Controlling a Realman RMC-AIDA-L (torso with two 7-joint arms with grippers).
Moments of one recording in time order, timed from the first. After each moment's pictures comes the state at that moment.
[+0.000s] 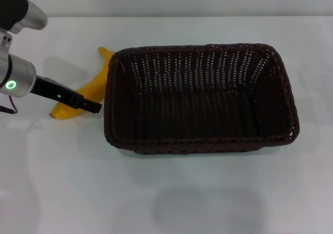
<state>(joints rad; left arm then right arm) -0.73 -2.04 0.90 0.78 -0.52 -1.24 0.95 0.19 2.00 -0.78 -0.97 1.66 1.04 -1.47</state>
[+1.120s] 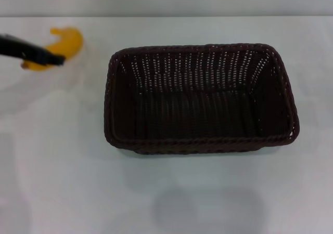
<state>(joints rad) -0.65 -2.04 0.89 1.10 -0.53 -1.27 0.85 0.18 2.00 -0.78 -0.94 1.67 1.07 -1.48</state>
